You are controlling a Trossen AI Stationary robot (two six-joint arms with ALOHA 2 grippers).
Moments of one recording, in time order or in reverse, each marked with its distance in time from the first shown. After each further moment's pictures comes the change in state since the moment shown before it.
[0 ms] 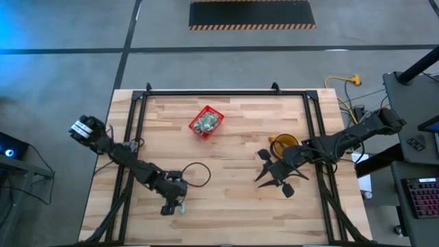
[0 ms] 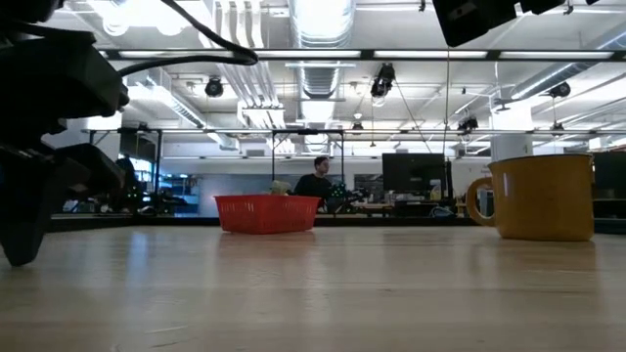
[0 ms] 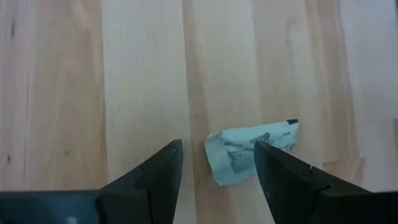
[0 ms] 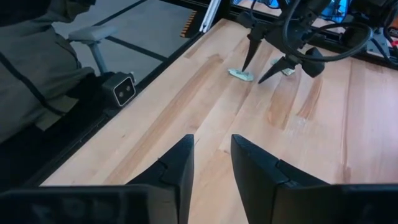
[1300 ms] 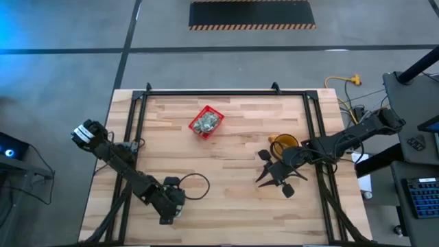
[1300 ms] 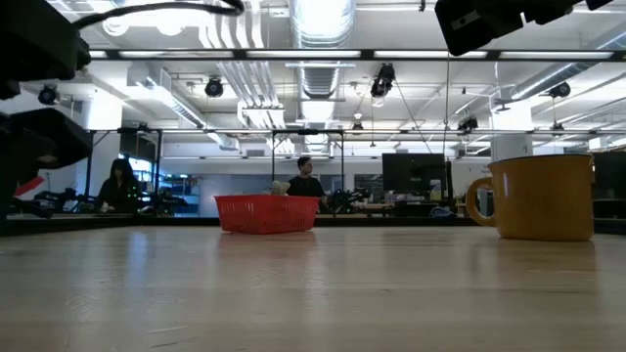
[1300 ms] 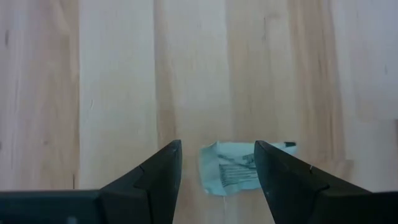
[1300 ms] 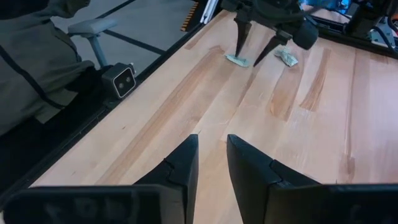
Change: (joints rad) left arm -0.161 0.072 0.157 -0.185 -0.187 -0.105; right arm 0.000 0.000 -0.024 0.001 0.000 0.003
